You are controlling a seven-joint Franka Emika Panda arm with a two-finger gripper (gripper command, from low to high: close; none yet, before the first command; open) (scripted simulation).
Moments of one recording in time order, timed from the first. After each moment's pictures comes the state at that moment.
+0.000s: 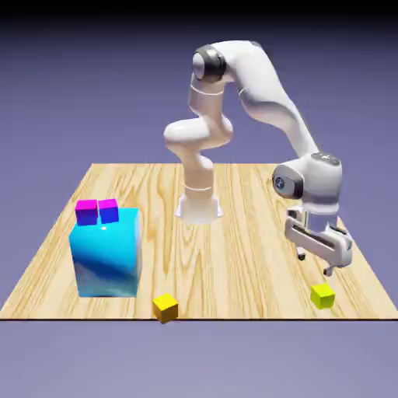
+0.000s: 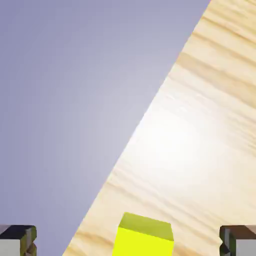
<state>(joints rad) 0.47 0.42 0.11 -2.08 -0.18 2.55 2.62</state>
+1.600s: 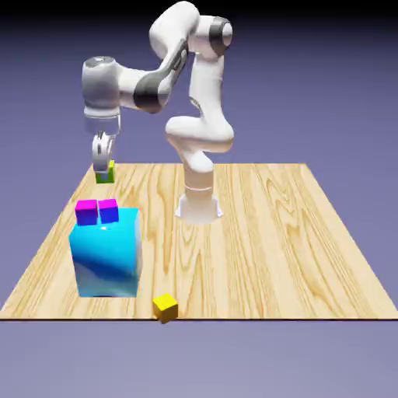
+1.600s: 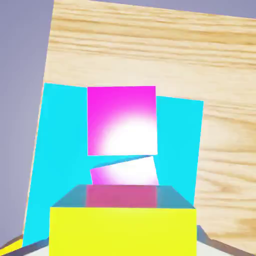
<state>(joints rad) -0.46 -0.29 -0.11 -2.41 -0.09 2.16 1.72</state>
